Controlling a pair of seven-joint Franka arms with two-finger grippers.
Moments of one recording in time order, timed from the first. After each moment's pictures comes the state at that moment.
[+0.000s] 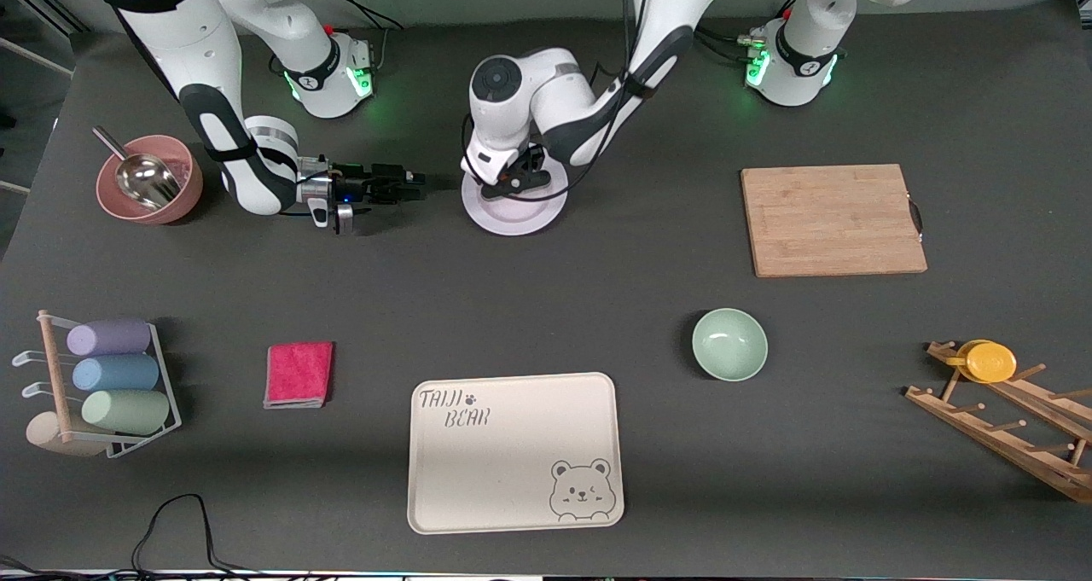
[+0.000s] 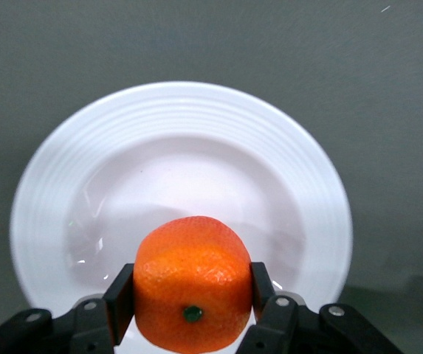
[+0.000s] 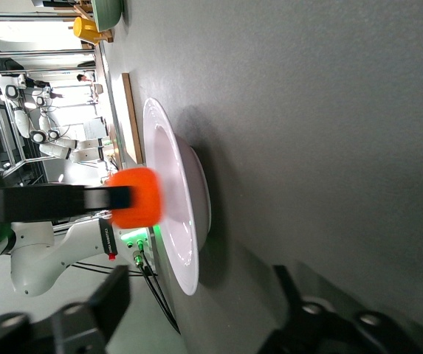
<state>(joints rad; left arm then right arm) -0.78 0.68 -0.37 -1.69 0.12 2.34 -1.43 0.34 0.34 -0.25 -2.71 1.53 1.88 -1.31</state>
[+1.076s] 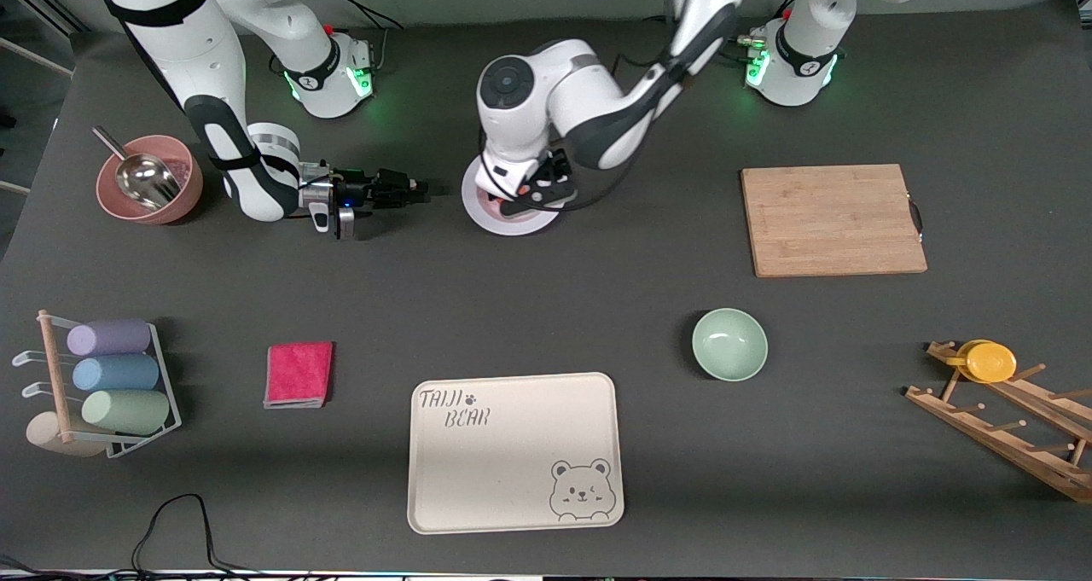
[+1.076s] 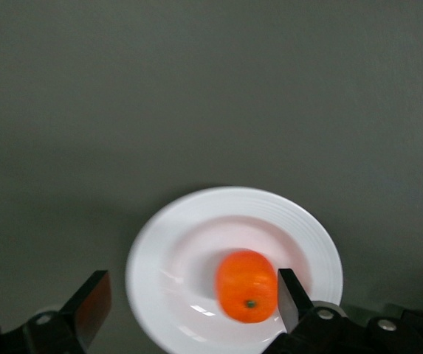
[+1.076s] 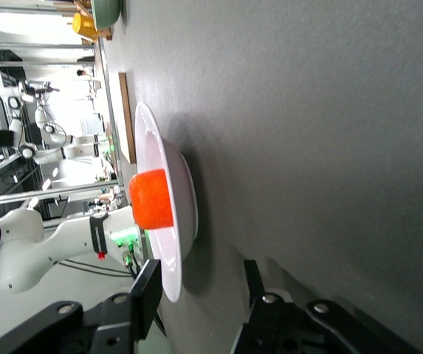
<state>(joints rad) -0.61 0.48 -0.36 -1.61 0.05 1.98 -1.27 0.34 0.39 -0.25 -2.68 1.56 1.88 -1.38</state>
